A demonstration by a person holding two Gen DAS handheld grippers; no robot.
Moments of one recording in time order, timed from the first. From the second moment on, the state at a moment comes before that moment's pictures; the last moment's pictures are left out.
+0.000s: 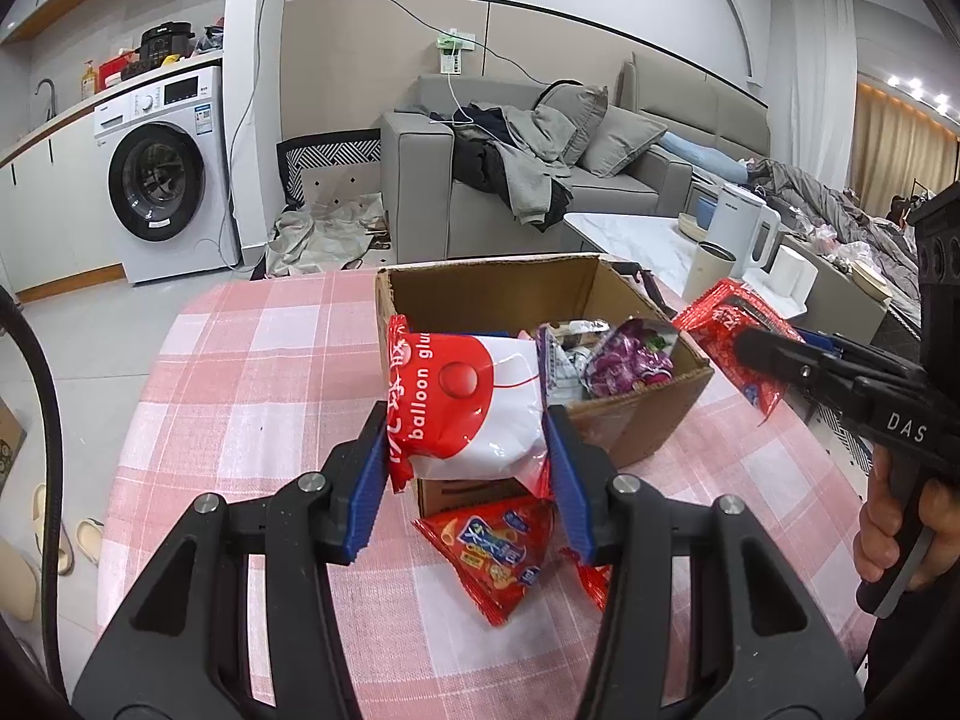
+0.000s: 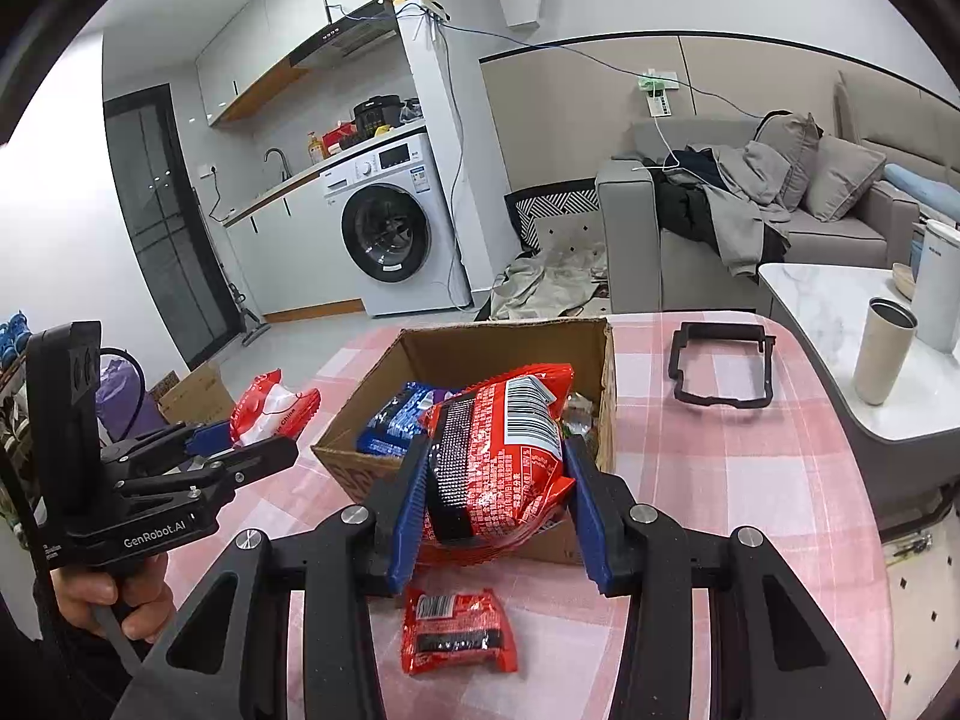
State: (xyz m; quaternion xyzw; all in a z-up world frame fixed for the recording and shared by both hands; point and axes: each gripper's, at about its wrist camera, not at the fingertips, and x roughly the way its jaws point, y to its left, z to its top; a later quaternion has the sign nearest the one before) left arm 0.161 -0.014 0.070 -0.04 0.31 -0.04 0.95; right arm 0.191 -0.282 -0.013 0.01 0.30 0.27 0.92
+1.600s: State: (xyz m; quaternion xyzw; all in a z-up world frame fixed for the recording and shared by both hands) left arm 0.287 -0.041 0.033 -0.02 0.33 -0.03 0.94; right arm 0.283 -0.241 -0.026 0.03 0.30 0.24 0.92
